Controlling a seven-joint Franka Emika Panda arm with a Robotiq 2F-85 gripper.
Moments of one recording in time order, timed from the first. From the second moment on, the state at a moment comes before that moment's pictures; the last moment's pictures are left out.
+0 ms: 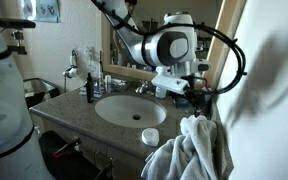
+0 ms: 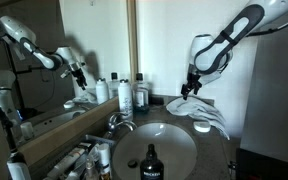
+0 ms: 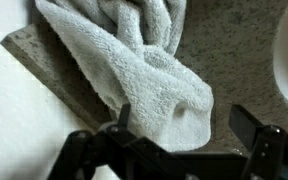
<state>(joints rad) -0.31 -0.09 -0.28 -2.46 -0.32 2.67 0.07</state>
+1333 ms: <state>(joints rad) -0.25 0.21 -0.44 -2.28 -0.30 2.80 0.23</state>
